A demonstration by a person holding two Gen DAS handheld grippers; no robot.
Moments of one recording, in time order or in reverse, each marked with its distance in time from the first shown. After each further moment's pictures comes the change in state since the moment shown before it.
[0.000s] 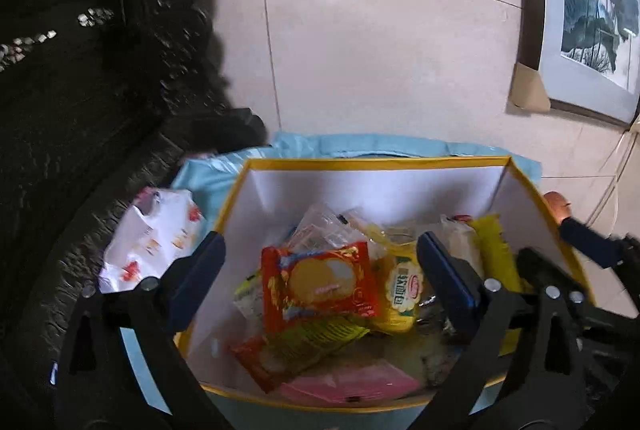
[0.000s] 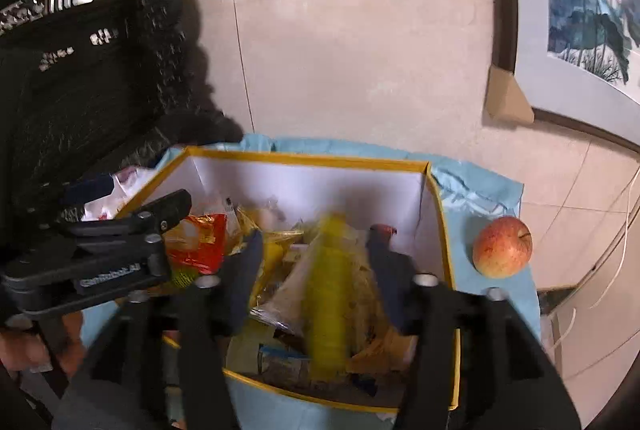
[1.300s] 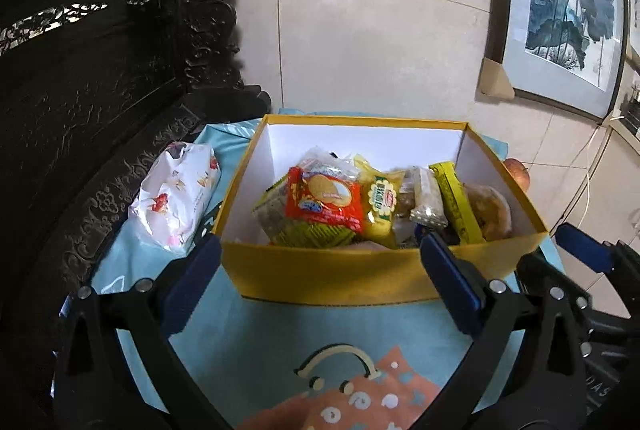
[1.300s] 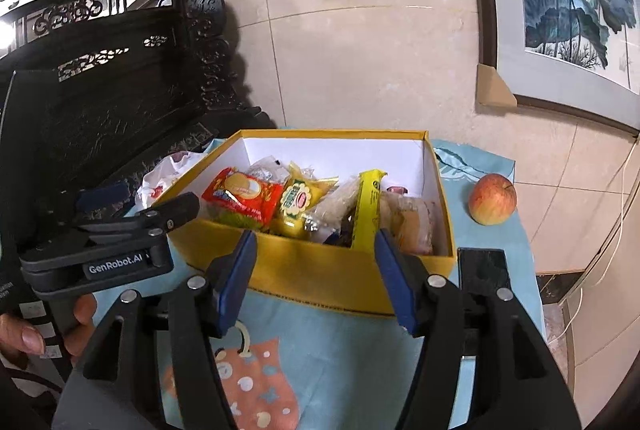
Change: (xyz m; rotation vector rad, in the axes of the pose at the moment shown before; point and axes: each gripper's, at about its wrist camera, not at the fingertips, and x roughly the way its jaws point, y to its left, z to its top) left arm -0.094 0.018 -0.063 -0.037 0.011 -0.063; right arm -0.095 0.025 -0.056 0.033 -0.019 0.053
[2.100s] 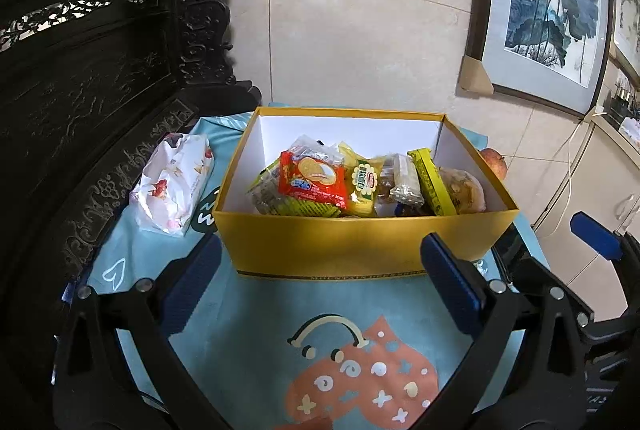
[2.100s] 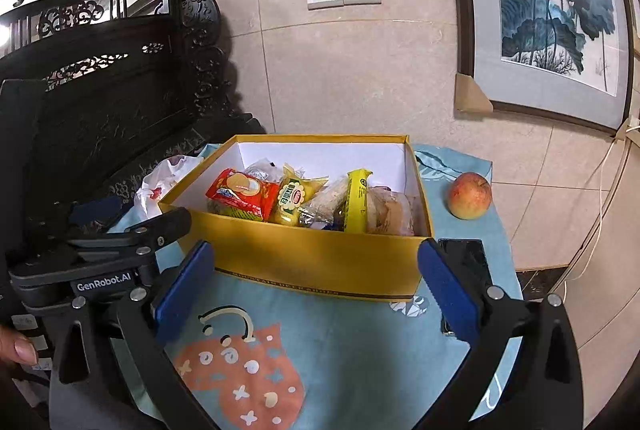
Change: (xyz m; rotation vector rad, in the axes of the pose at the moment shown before) left arm -0.030 0.005 -0.014 0.007 0.007 -0.052; right arm -0.034 0.013 -0.007 0.006 -0.033 -0.070
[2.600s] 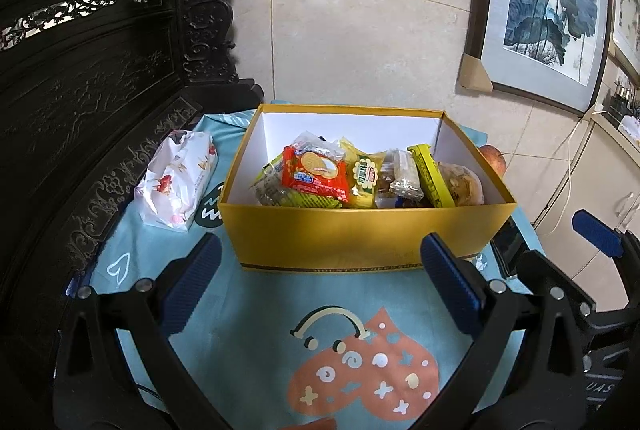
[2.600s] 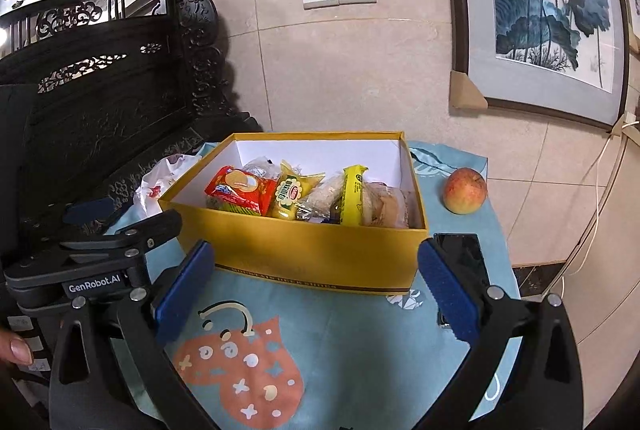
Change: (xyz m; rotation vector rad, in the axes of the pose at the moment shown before) left arm -0.007 0.001 -0.005 0.000 0.005 -0.001; right arm -0.006 -0.001 -0.004 0.010 0.003 -0.010
